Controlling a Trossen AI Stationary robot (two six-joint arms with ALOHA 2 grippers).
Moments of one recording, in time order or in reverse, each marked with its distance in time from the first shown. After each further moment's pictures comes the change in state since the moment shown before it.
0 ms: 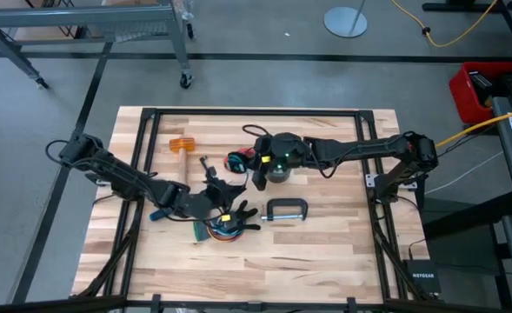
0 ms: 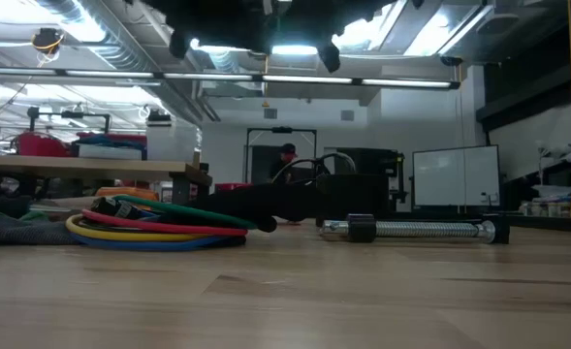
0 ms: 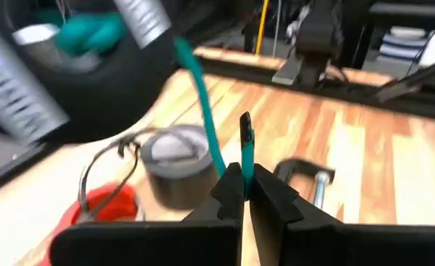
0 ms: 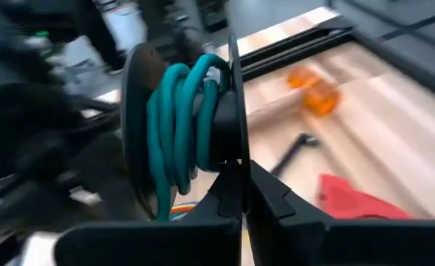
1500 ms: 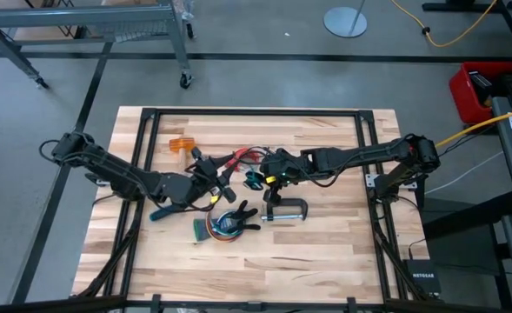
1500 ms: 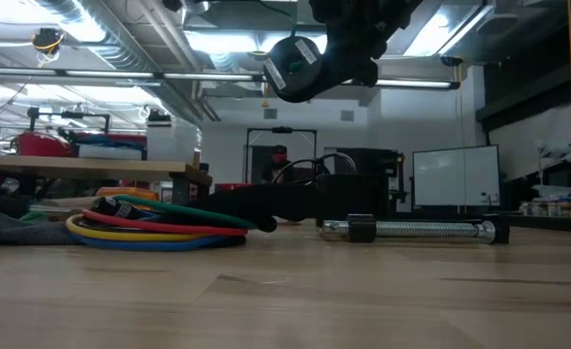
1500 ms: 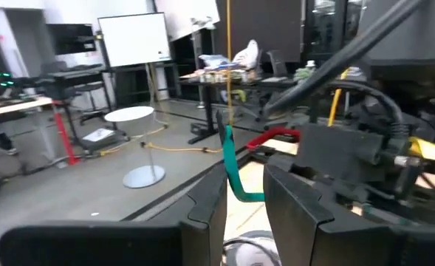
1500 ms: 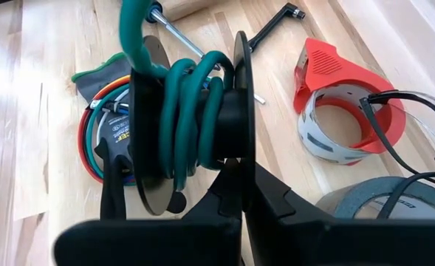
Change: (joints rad) left arm 0.062 -0.104 0.000 0.341 -0.256 0.376; right arm 0.093 -0.001 0.001 -0.404 0.094 -0.035
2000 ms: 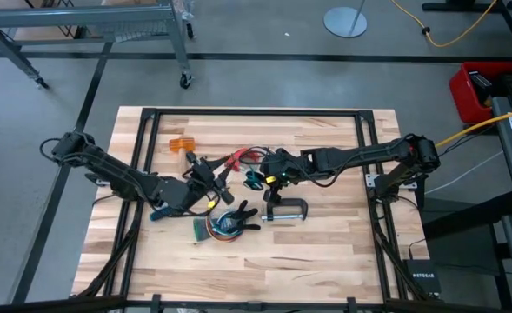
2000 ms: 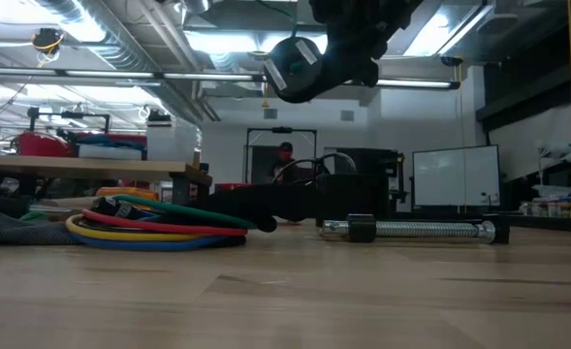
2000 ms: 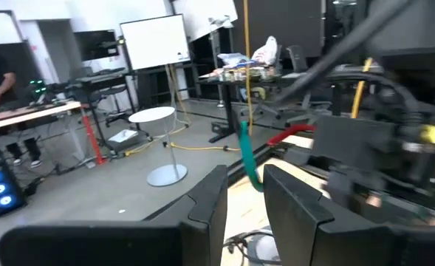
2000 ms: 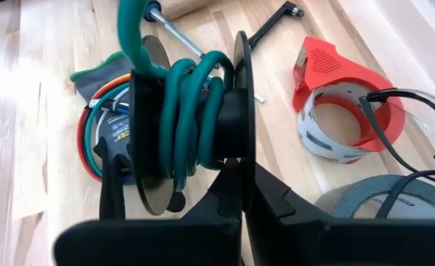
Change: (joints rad) left arm -0.058 0.000 0.000 -0.001 -0.123 0.048; right arm 0.000 0.000 0.000 -0.004 0.000 0.002
